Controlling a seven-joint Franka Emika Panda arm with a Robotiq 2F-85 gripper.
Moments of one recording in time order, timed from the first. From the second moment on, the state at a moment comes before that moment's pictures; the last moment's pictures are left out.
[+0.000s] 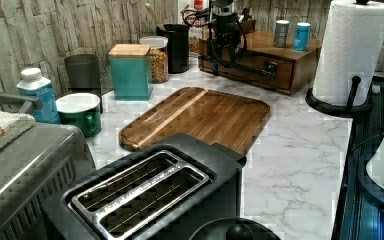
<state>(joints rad) -0.19 0.42 -0.27 -2.03 -0.03 0.92 -0.93</state>
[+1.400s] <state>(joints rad) -0.14 0.40 -0.26 -2.09 0.04 0.92 -0.81</state>
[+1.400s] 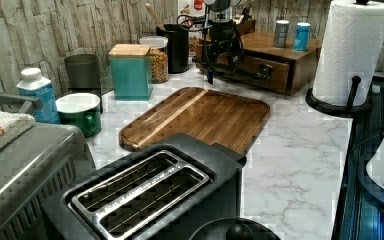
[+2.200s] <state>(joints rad) 0.10 0.39 -0.24 -2.09 0.01 0.86 -0.59</state>
